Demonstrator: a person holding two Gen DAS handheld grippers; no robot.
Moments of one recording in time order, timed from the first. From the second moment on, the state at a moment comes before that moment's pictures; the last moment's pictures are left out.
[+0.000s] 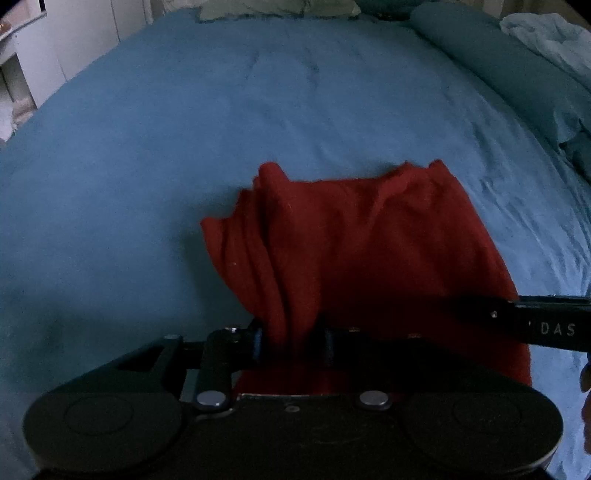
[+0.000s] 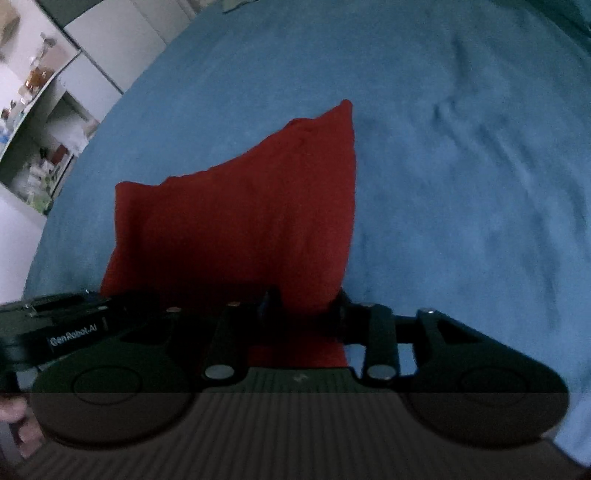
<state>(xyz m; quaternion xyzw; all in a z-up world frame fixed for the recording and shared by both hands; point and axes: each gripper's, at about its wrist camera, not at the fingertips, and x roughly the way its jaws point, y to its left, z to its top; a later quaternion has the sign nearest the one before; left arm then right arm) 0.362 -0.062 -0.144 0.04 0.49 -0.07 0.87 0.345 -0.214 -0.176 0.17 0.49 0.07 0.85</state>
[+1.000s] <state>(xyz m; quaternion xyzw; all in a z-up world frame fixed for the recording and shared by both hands) 0.313 0.007 -0.150 0.06 0.34 -0.06 0.94 0.278 -0.219 -0.167 0.07 0.33 0.00 0.94</state>
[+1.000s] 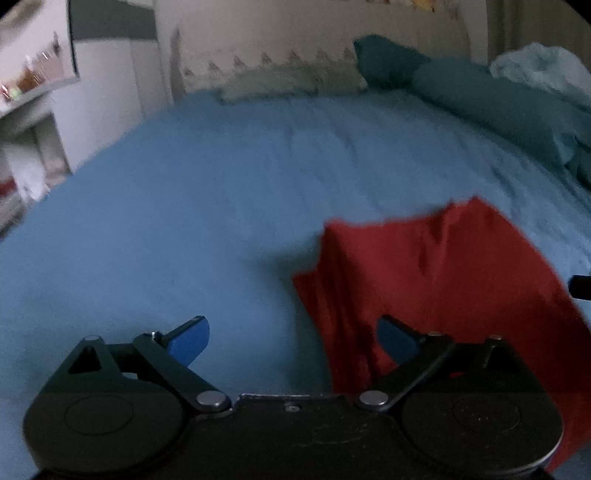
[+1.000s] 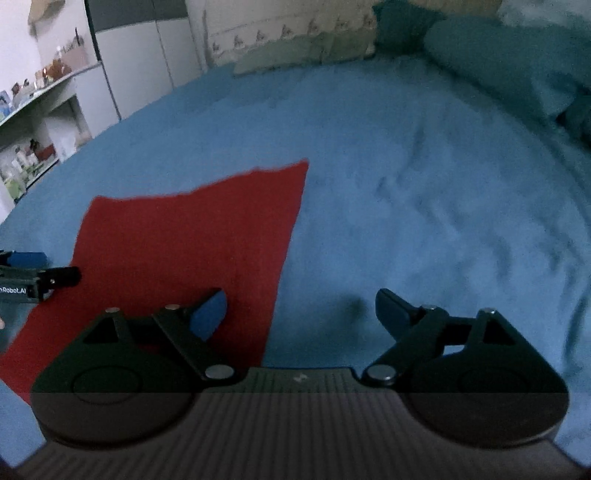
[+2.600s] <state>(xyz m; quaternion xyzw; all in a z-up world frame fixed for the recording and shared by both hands) 0.021 0.016 -0.010 0.04 0.32 -0.04 0.95 -0.010 -0.116 -0.001 0.03 0.35 -0.09 0.93</state>
